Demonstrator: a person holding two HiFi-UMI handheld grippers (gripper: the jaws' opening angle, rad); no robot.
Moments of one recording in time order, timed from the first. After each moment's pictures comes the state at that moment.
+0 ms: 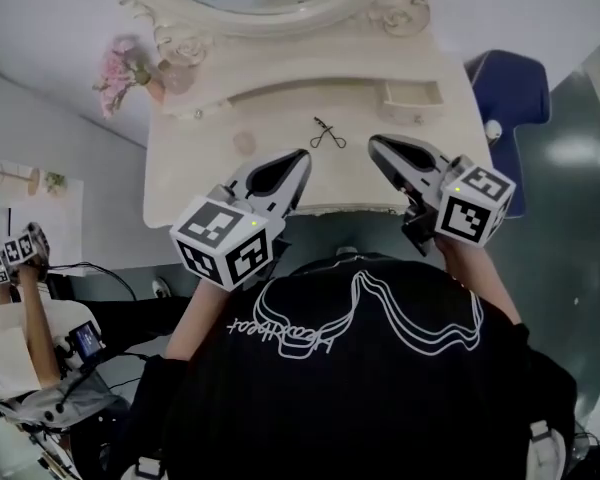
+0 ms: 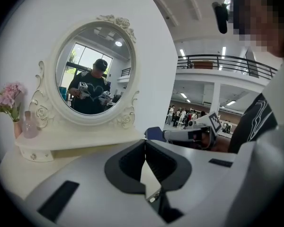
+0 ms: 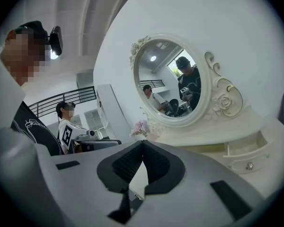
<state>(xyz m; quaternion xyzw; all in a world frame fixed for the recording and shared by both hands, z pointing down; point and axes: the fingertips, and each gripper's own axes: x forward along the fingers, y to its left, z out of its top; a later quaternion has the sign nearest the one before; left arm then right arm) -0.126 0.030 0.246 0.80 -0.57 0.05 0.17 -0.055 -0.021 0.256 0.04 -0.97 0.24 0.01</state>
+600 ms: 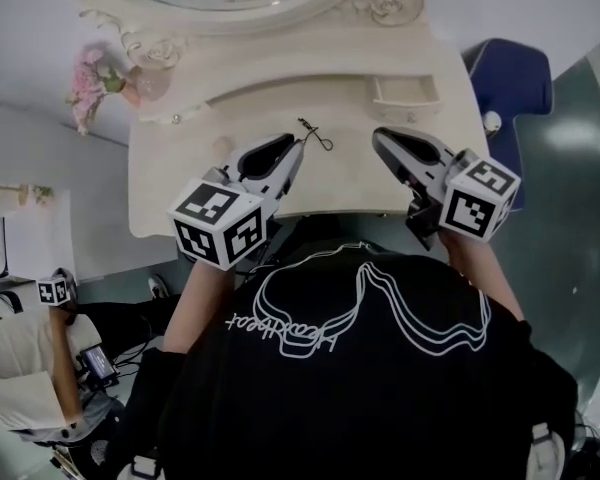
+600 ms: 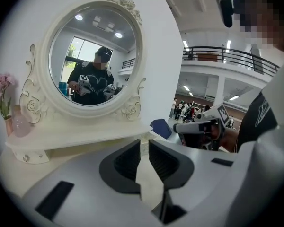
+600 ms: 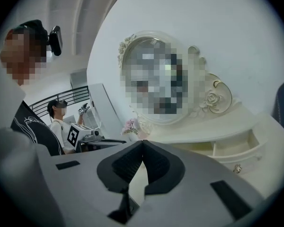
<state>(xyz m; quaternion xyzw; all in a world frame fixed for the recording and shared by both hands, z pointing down) -0.144 -0.038 0.292 0.79 -0.57 0.10 0.20 -0.047 -0.082 0.287 0.06 -0.96 0.26 0.03</state>
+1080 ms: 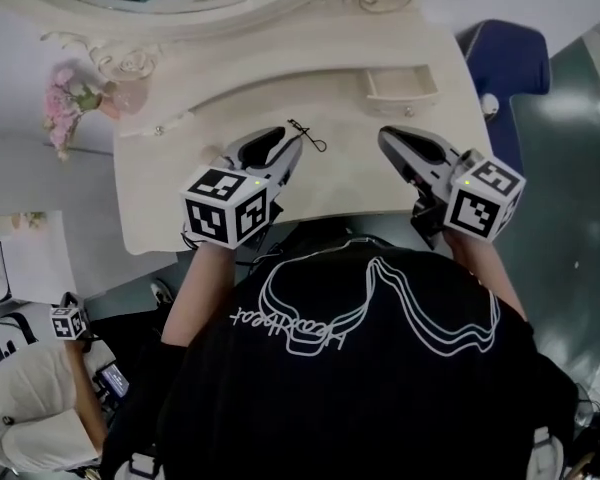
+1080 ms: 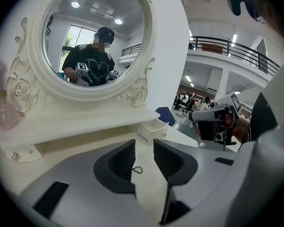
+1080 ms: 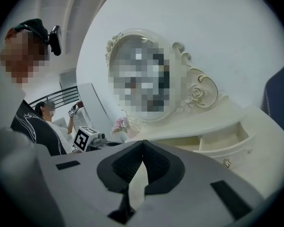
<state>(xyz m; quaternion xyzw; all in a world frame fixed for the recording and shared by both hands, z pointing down) -0.167 -0.078 0.358 0.79 -0.54 0.15 0.25 -0.043 -0.108 0.316 0.11 -0.95 0.30 0.05</state>
